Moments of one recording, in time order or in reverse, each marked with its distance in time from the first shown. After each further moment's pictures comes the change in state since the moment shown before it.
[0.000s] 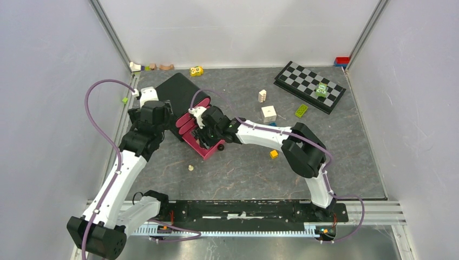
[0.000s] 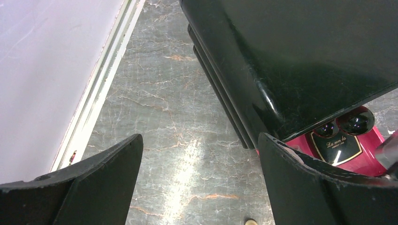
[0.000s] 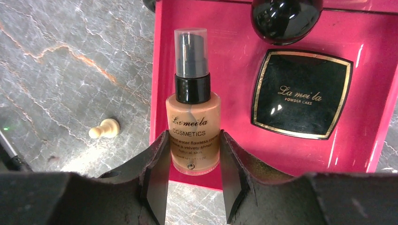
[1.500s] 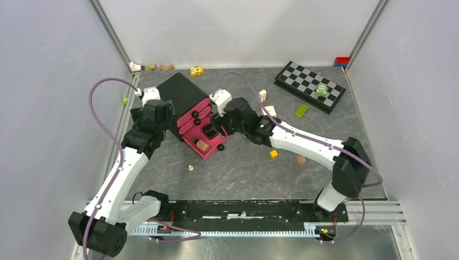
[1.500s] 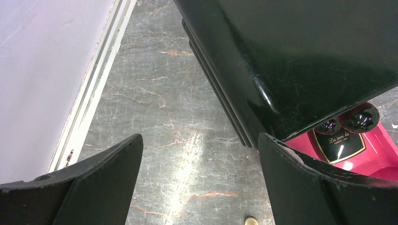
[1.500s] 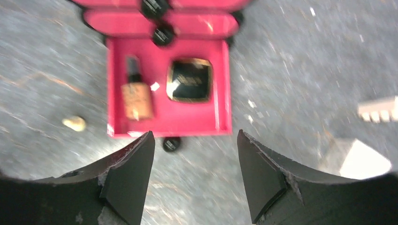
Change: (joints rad) left arm 0.000 0.029 0.000 -0.001 0.016 0.000; right arm -0.017 -0.391 -0.175 0.021 0.257 -0.104
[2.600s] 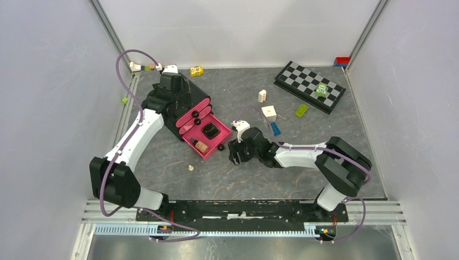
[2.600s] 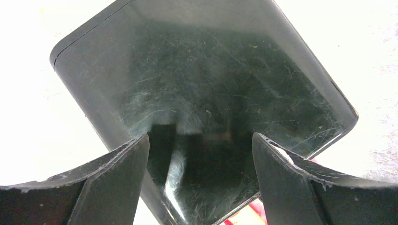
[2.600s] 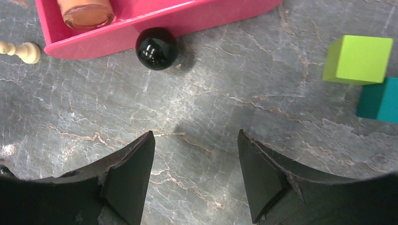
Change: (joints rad) left arm 0.005 0.439 0.287 0.102 0.190 0.013; right arm -0.062 -0.029 -0.609 0.396 -0.138 0.292
